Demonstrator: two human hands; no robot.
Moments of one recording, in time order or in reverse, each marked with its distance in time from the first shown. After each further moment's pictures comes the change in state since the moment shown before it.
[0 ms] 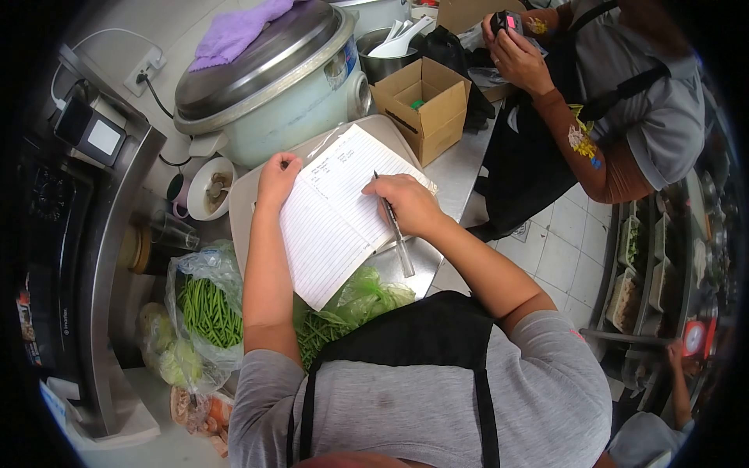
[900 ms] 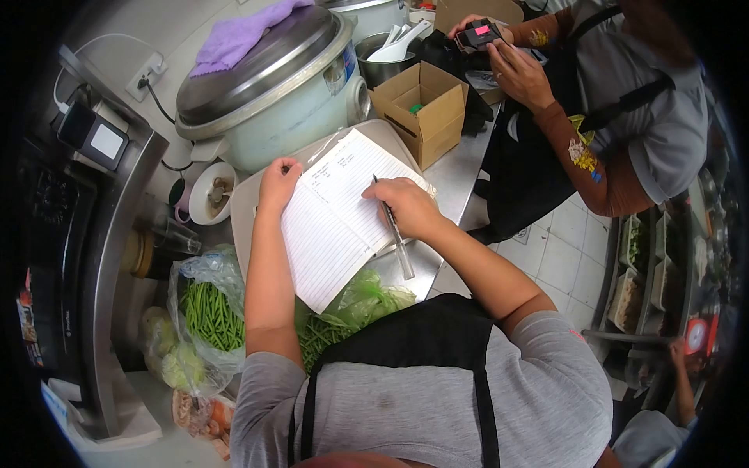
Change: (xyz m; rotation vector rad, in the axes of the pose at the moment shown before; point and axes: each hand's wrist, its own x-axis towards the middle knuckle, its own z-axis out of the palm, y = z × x) left_hand 0.001 -0.003 0.001 0.013 0.002 0.002; right_hand -0.001 0.005 0.001 0.022 -0.051 0.028
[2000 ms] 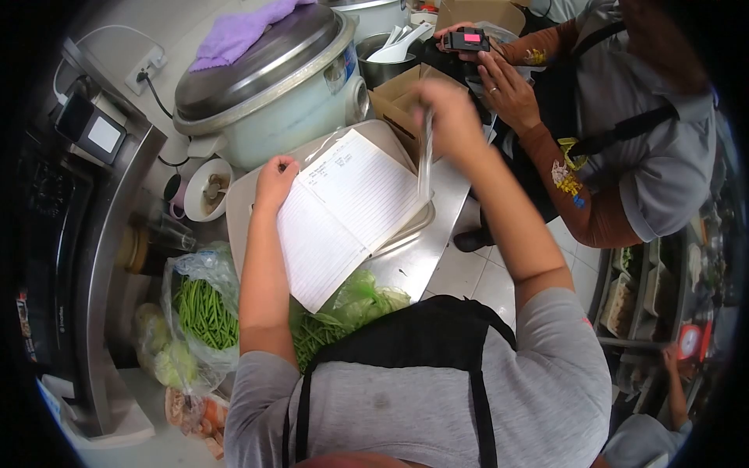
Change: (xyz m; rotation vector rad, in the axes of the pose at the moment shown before) left_hand -0.001 0.005 -0.004 0.004 -0.056 -0.054; right_hand 0.068 0.013 -0.108 -0.332 0.426 -0.195
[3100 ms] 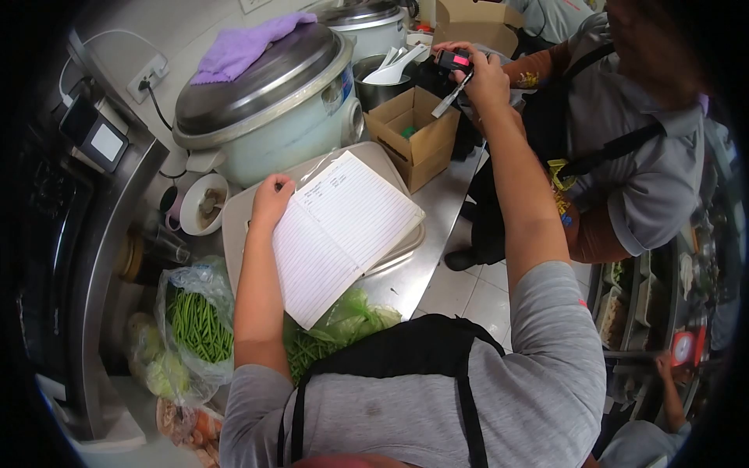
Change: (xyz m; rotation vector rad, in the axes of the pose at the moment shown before) left_hand 0.000 -0.003 0.002 -0.006 0.059 0.064; right_hand 0.047 0.121 -0.028 -0.619 0.095 0.356
